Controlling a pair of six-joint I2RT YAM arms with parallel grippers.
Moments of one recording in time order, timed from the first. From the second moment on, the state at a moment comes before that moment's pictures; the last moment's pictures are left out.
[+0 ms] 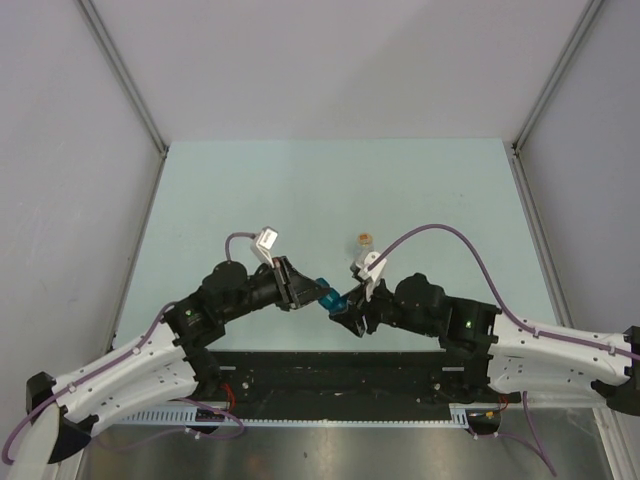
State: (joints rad) left arm -0.90 0.71 0.56 -0.06 0.17 -0.96; right arm 1.28 0.90 0.74 -0.14 0.16 0.22
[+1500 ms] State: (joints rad) left arm -0.90 0.66 0.57 -0.06 0.20 -0.91; right arm 0.97 0.80 0.75 -0.19 -0.06 0.33
